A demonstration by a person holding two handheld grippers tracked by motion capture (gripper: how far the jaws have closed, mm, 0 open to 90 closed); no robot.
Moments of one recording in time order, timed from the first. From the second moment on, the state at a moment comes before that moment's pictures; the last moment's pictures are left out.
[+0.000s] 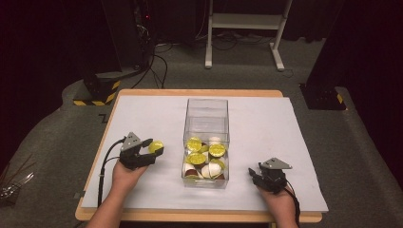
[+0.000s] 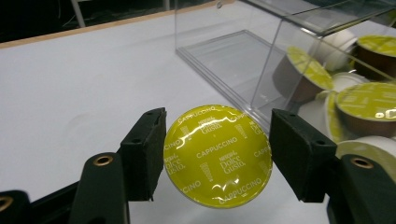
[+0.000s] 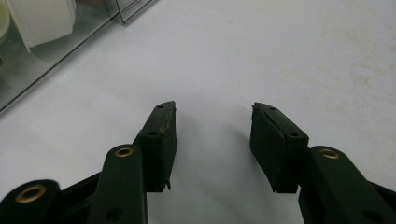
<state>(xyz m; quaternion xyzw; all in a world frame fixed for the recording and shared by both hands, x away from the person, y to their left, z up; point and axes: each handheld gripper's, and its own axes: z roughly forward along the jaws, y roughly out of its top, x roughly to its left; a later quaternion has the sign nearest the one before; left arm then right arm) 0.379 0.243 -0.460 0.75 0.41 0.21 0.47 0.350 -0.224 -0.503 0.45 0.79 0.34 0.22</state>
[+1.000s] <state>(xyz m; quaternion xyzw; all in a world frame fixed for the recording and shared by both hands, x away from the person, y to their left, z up) 0.430 0.251 -0.478 0.76 0.47 0.23 0.40 0.351 -0.225 -0.503 0.45 0.79 0.34 0.22</state>
